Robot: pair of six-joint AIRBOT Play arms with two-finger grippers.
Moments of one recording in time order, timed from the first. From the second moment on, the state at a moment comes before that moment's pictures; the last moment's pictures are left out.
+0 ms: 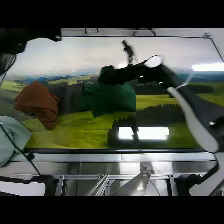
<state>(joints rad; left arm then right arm) 0.05 -1.60 1.78 -0.32 -1.71 -1.06 0.46 -1.92 1.72 -0.37 0.91 1.18</state>
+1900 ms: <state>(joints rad) 0.26 -1.35 0.98 -0.20 -1.83 -0.76 0.20 -2.05 1.55 -0.37 1.15 1.28</state>
